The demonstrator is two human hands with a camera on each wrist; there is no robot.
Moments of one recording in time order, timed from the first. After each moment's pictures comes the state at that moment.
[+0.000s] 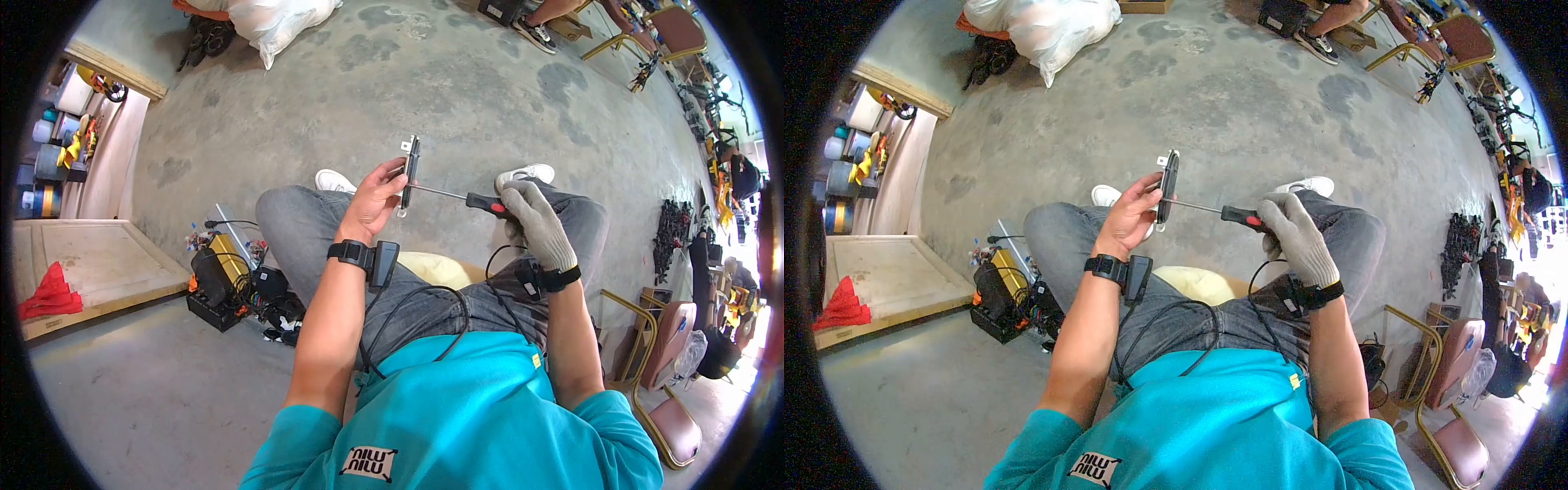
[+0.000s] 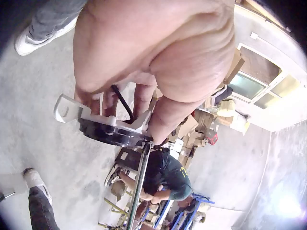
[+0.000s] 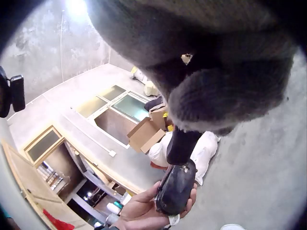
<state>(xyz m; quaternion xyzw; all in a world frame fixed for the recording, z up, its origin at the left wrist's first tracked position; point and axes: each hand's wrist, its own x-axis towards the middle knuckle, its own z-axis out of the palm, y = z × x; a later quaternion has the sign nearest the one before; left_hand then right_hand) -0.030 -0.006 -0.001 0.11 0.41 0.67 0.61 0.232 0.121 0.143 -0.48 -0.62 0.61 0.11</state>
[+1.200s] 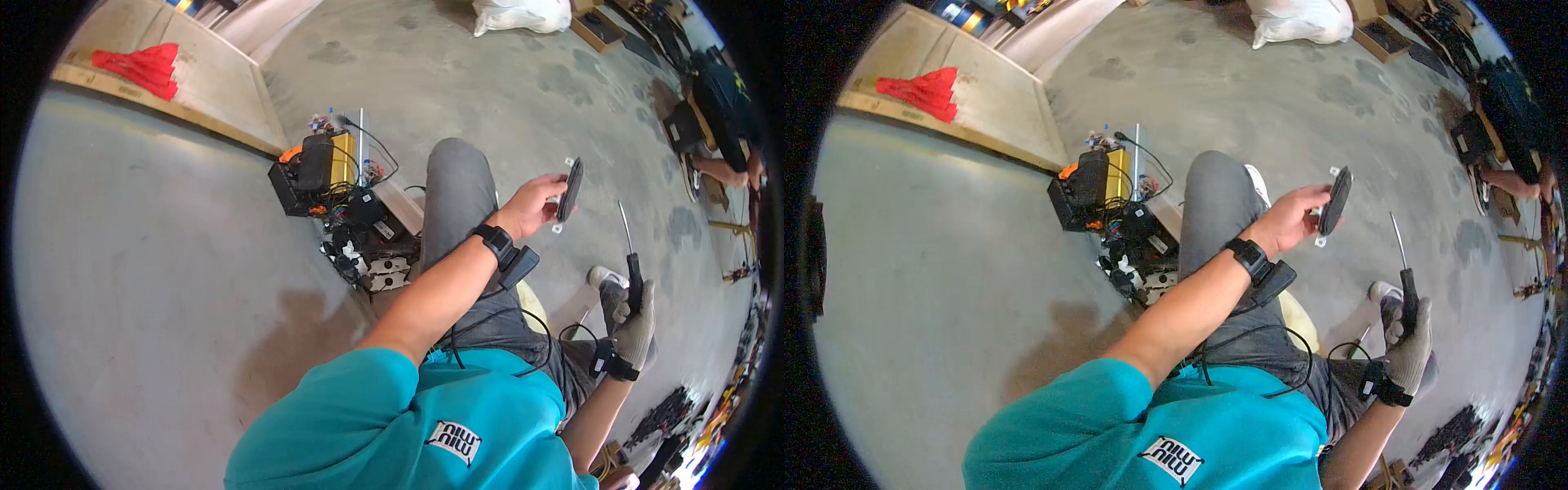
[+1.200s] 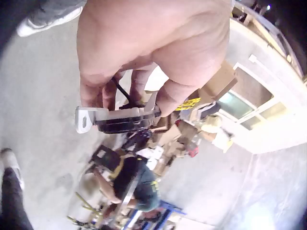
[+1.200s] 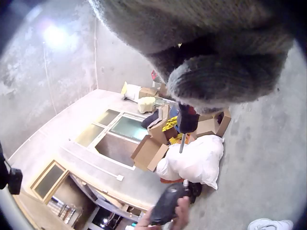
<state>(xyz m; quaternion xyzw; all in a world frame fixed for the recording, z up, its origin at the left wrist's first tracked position) -0.034 -0.019 0.015 0.04 0.29 0.79 0.54 0.236 0.127 0.115 -0.46 -0.48 0.73 0.17</state>
